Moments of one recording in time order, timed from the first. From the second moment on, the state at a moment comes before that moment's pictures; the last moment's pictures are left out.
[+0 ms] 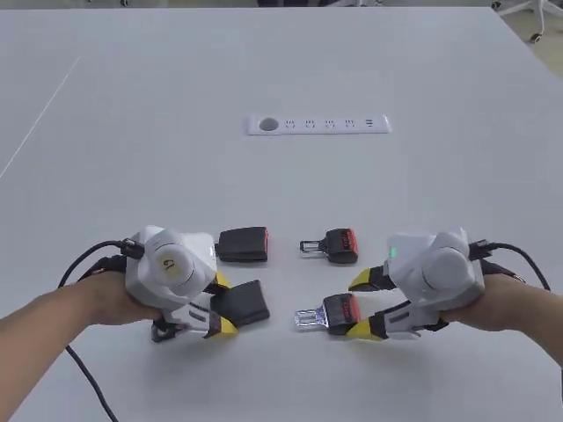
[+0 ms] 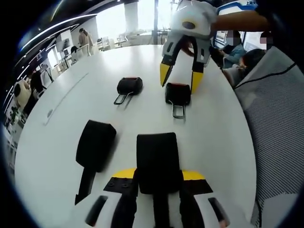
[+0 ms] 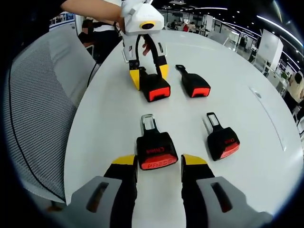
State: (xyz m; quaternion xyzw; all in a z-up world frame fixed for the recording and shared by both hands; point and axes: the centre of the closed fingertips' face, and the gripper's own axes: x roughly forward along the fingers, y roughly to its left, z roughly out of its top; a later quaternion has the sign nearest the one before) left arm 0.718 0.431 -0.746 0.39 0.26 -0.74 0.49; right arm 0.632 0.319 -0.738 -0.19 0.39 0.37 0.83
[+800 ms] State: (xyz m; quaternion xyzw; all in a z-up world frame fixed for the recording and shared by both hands) left arm 0.715 0.433 -0.749 0.41 0.25 -0.77 0.42; right arm 0.633 0.324 -0.741 -0.18 0.40 0.36 0.83
